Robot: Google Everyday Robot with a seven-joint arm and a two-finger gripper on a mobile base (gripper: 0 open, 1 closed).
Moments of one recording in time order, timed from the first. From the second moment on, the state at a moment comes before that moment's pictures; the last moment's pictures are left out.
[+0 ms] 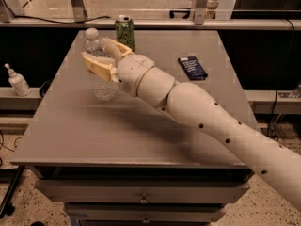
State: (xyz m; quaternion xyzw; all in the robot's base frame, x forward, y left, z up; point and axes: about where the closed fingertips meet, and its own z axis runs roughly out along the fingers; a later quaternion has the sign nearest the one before) arm 0.585 0.119 0.955 -0.31 0.55 0.33 0.70
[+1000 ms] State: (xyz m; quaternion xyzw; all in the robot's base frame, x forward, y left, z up) arm 0.575 0.105 0.943 -0.29 0.57 0.33 0.70
